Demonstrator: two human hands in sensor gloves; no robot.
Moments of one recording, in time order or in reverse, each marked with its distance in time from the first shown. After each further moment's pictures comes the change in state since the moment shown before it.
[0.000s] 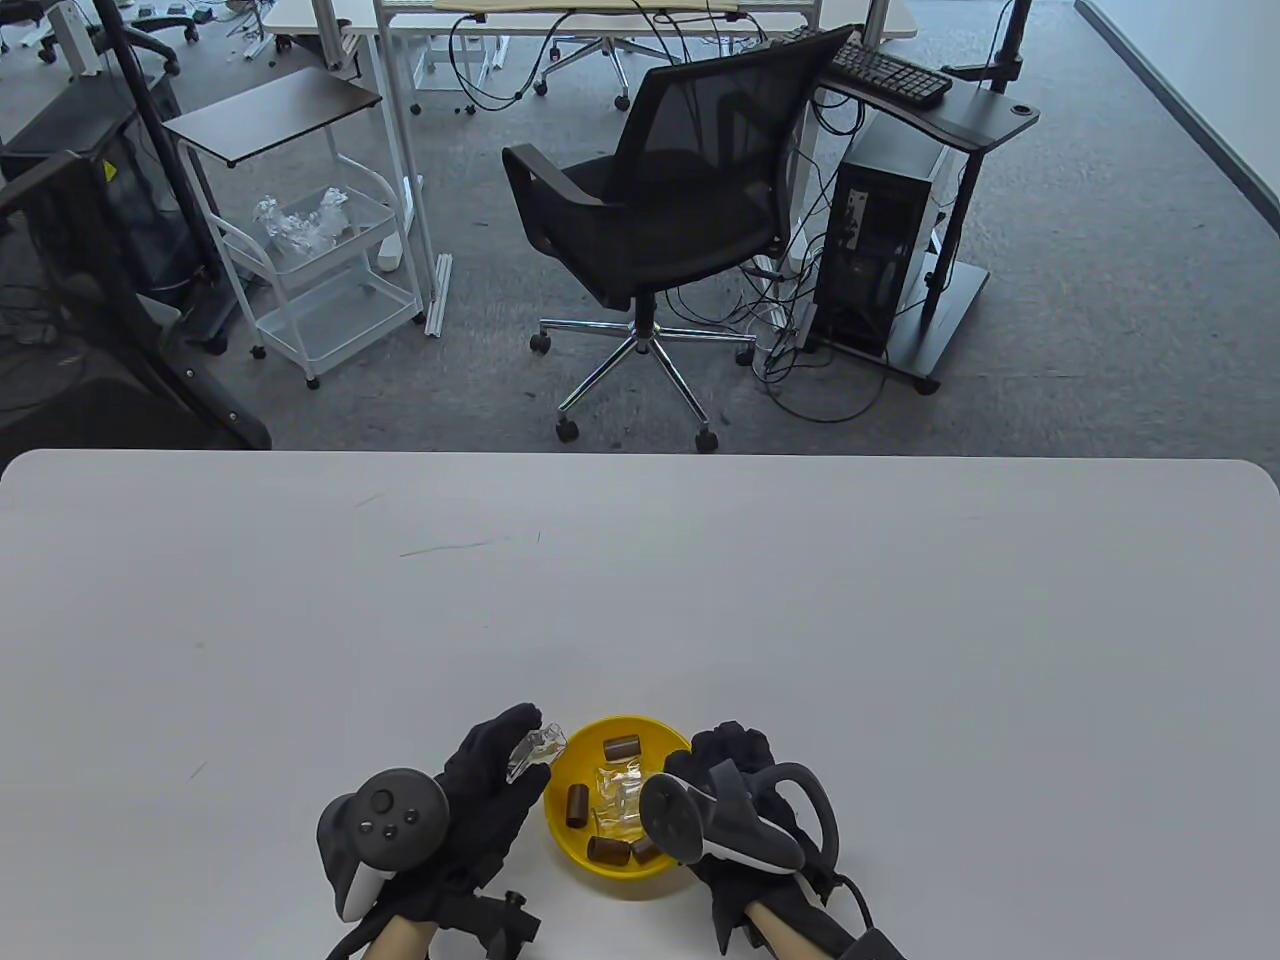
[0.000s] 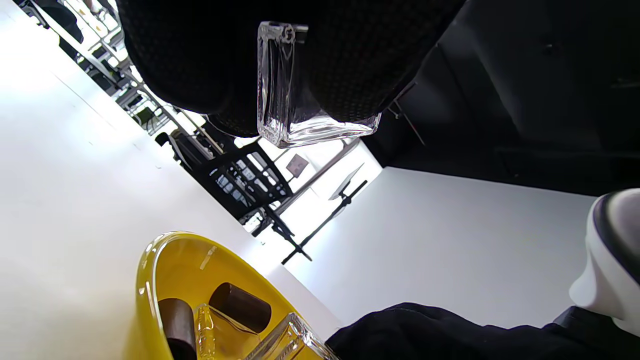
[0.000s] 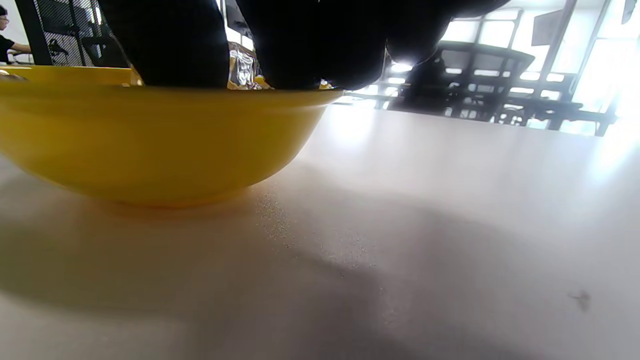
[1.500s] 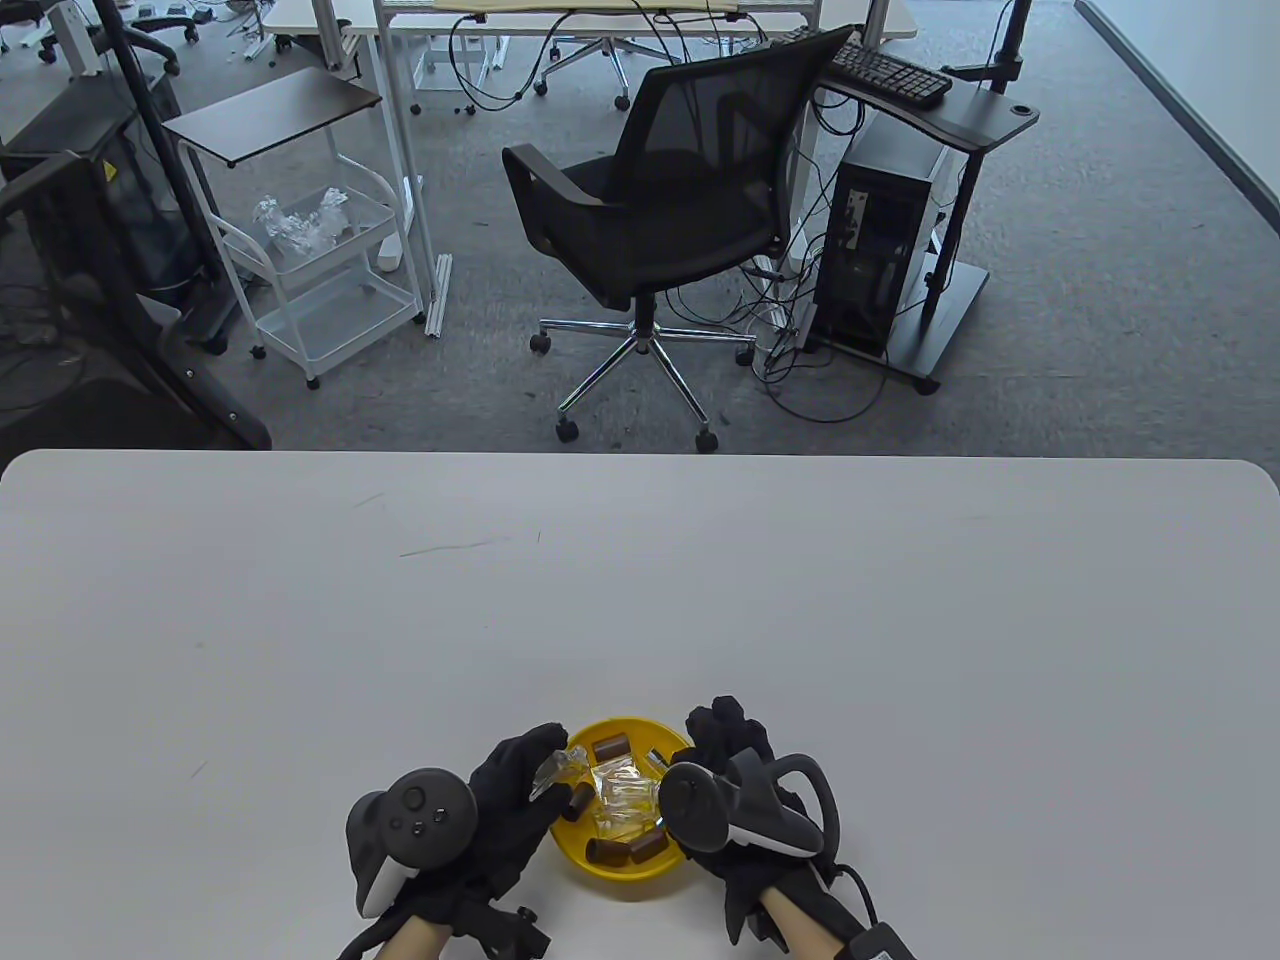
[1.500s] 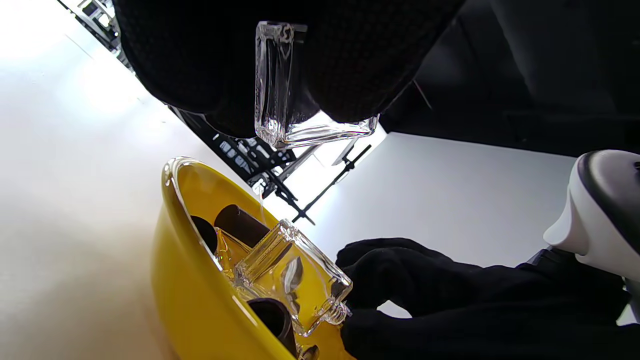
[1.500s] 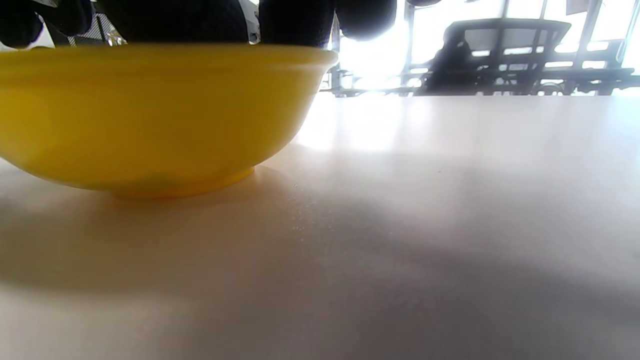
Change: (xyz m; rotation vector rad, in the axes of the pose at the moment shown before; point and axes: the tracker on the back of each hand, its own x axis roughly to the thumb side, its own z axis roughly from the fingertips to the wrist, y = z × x) left_hand 0.002 -0.022 -0.001 -0.121 0.007 0.000; right_hand -0.020 0.006 0.001 -0.022 -0.074 -0.112
